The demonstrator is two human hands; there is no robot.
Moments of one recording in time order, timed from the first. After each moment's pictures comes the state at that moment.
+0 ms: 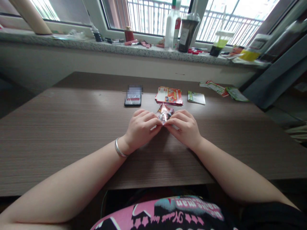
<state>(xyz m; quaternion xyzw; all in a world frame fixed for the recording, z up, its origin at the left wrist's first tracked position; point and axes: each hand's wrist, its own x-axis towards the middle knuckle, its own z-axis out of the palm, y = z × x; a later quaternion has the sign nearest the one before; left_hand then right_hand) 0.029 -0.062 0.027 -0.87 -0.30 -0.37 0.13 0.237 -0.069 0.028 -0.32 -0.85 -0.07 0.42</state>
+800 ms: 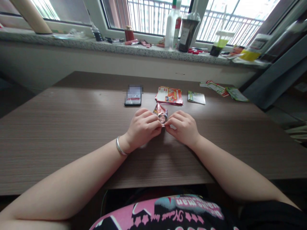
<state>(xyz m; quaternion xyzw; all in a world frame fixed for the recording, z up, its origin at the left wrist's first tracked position) 0.030 -0.059 0.027 -0.88 -0.27 -0.35 0.17 0.234 -0.067 0.024 -0.35 -0.86 -0.12 0.35</state>
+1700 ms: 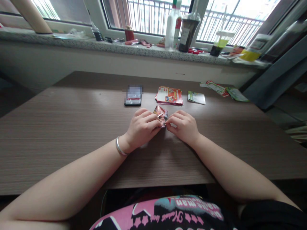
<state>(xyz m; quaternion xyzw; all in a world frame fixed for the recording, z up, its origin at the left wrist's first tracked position) 0.029 -0.059 0.024 -0.88 -0.29 -0.35 0.16 0.237 -0.059 0.018 -0.36 -0.86 -0.13 0.34</state>
